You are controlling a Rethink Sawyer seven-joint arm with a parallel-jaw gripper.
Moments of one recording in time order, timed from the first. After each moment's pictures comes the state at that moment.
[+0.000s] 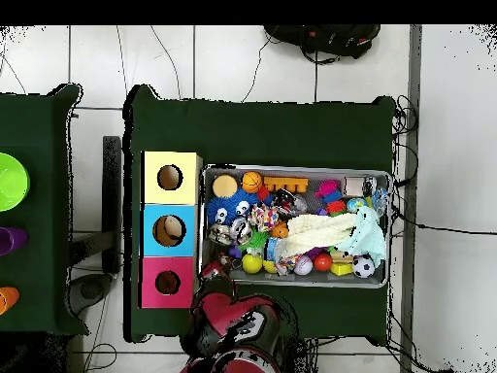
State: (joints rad) arm 0.07 -0.41 -0.24 2.00 -0.44 -0.45 3.13
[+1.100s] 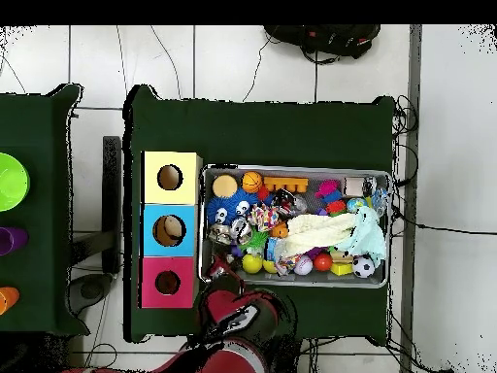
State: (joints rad) arm 0.12 -0.33 -0.32 1.94 -0.47 -0.46 3.13
